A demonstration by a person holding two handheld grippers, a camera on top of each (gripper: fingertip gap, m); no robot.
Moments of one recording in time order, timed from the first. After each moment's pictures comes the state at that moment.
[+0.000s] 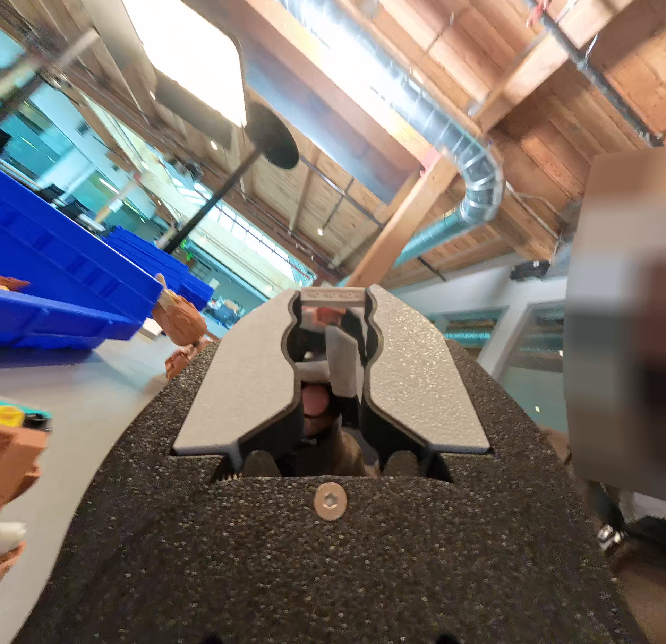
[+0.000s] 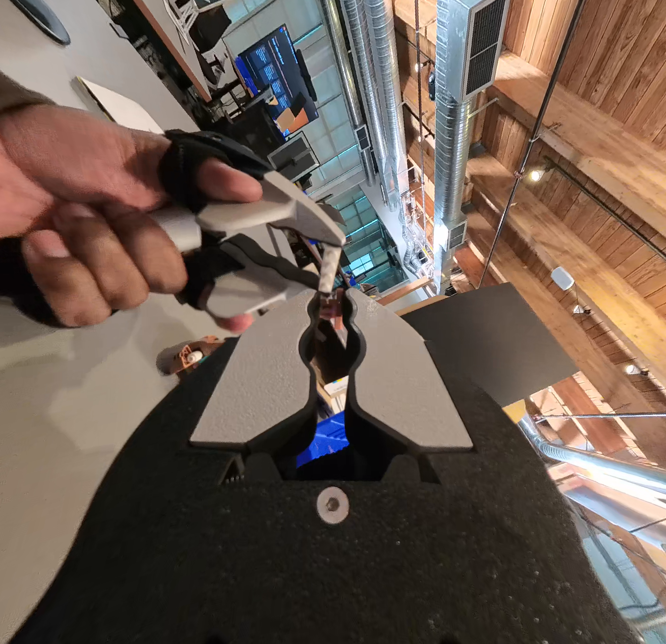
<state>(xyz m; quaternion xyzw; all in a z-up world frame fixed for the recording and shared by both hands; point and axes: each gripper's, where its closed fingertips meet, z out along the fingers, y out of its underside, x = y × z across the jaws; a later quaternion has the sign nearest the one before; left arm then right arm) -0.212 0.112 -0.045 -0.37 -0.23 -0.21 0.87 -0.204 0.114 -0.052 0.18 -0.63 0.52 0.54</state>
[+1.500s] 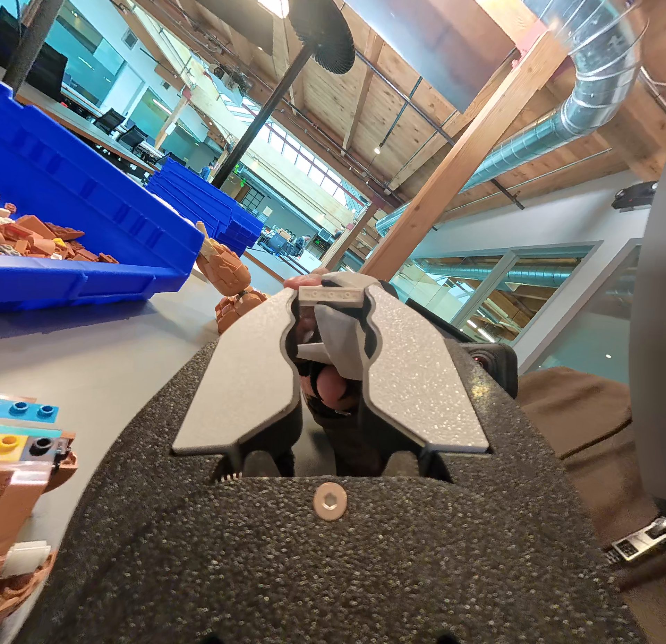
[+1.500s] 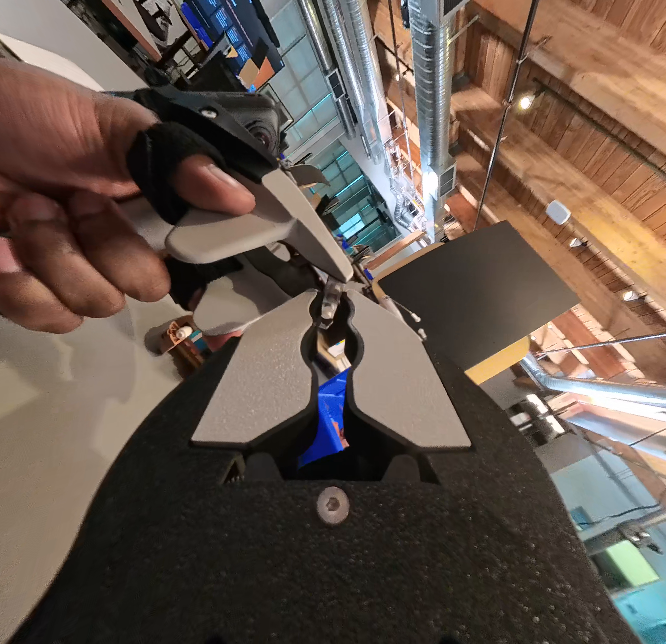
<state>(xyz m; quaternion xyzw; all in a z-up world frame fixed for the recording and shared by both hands) -0.223 0.152 -0.060 -0.50 -0.27 -0.18 0.80 -0.230 0.131 -0.062 0.10 -0.65 0.52 0.55</state>
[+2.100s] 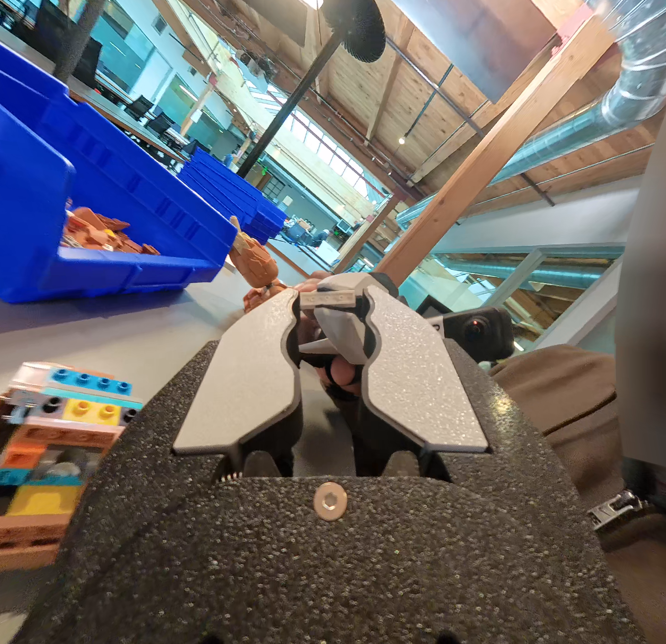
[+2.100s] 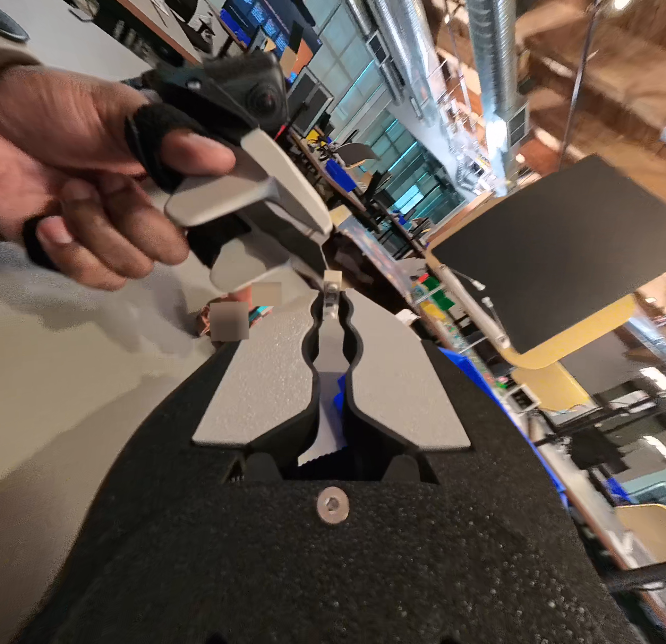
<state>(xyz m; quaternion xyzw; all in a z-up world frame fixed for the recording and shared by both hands) -0.239 0.137 -0.071 -0.52 -0.29 -0.17 0.79 -0.246 0.139 -0.079 0.05 -0.70 0.54 0.46</state>
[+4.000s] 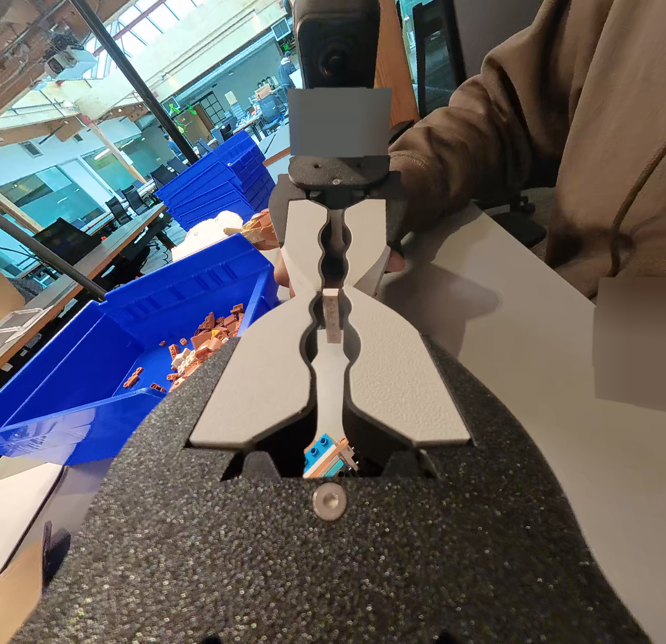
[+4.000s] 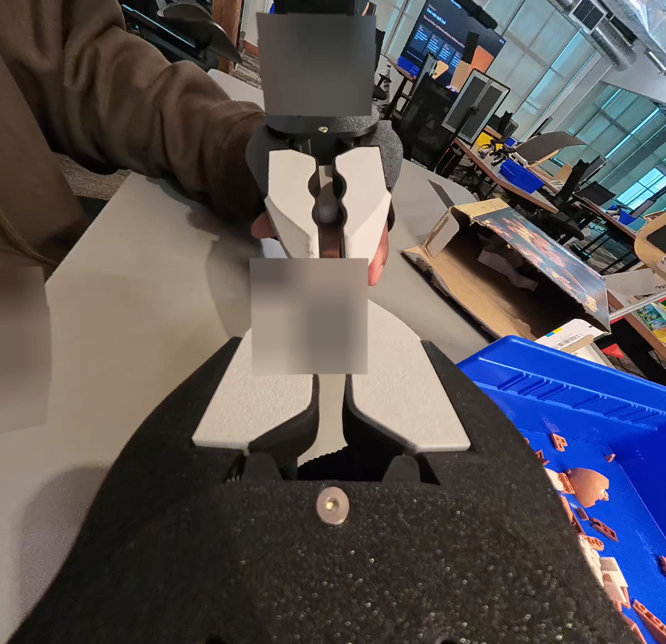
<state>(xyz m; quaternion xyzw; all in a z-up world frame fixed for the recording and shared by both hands) -0.246 0.158 -0.100 -0.74 0.15 0.16 0.63 -0.255 0.138 -0.113 0.11 -0.78 0.59 0.18</state>
